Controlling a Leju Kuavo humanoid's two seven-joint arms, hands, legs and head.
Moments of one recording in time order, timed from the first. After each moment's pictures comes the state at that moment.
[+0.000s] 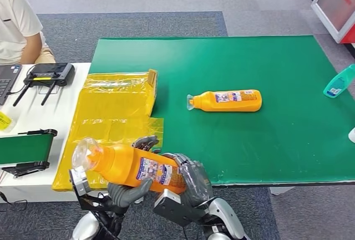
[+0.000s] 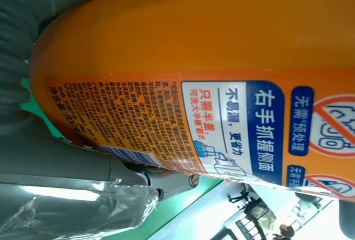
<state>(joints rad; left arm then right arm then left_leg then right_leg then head) 0.06 -0.11 -0.38 -1.54 0.18 -0.36 -0.48 -0.02 -0.03 0.66 -1.56 0.79 -0.27 -0.28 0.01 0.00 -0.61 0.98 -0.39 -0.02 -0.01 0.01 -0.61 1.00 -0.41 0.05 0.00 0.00</state>
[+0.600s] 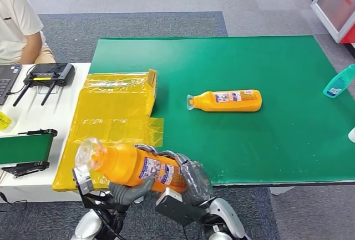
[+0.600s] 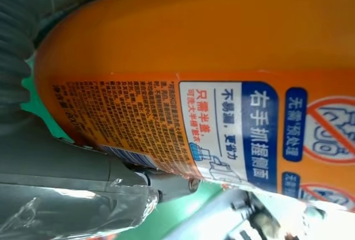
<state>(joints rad) 0.04 -0.11 -0.39 -1.52 0.14 -0.30 -0.50 -0.02 -0.03 0.65 -1.57 0.74 -0.25 -0.29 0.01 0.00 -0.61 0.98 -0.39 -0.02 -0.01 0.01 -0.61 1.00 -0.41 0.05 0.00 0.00</state>
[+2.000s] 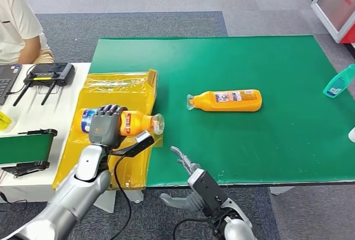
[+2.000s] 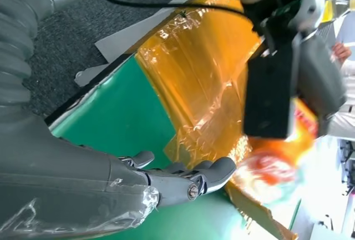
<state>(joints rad) -0.46 -0.02 -0.39 -0.86 -1.41 0.58 0.08 0.03 -0.01 0.50 -1.57 0.19 0.01 -0.41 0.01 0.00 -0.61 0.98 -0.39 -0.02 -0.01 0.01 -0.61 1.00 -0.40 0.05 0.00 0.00</state>
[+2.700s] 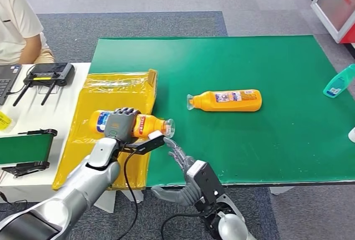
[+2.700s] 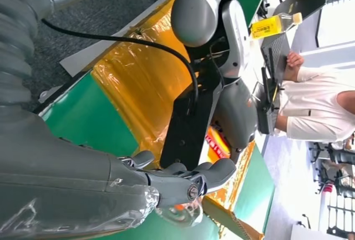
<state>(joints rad) -0.61 -0.10 -0.45 -0.58 -1.31 0.44 0.04 -0.01 0.02 0.54 -1.59 0.10 0.00 -0.42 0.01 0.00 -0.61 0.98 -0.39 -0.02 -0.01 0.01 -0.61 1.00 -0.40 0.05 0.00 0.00</state>
